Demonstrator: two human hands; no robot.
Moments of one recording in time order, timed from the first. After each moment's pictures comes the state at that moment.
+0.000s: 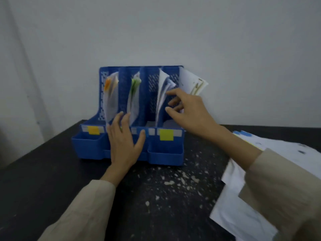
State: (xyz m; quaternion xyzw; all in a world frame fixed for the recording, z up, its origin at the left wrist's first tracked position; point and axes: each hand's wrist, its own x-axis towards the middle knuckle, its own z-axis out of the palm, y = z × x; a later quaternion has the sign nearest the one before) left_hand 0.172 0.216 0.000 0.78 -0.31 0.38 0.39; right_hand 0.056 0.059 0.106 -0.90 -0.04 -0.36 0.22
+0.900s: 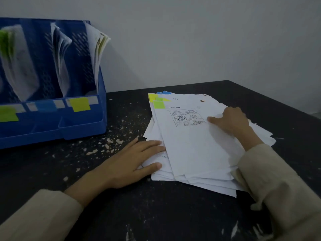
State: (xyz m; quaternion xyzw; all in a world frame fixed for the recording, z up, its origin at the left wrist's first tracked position) left_hand 0.013 0.138 -0.037 0.66 -0.74 -0.08 0.12; right_hand -0.181 -0.125 -0.005 -0.79 0.58 -0.15 0.11
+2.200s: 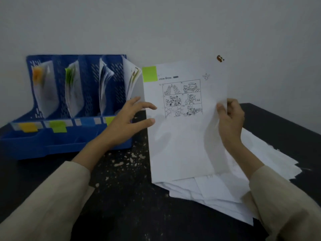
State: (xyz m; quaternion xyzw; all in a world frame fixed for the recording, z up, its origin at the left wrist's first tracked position) left_hand 0.063 0.143 0.060 0.68 -0.59 -0.04 0.44; right_hand -0.121 -0.062 0.040 -0.65 0.25 -0.61 0.38
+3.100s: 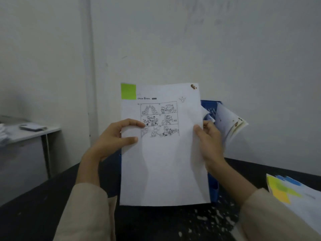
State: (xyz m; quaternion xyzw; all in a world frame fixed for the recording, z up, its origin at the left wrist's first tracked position) left_hand 0.162 0.354 0.112 0.72 -0.37 0.07 0.58; right_hand 0.077 0.120 0.110 -0.69 0.02 -0.39 0.61
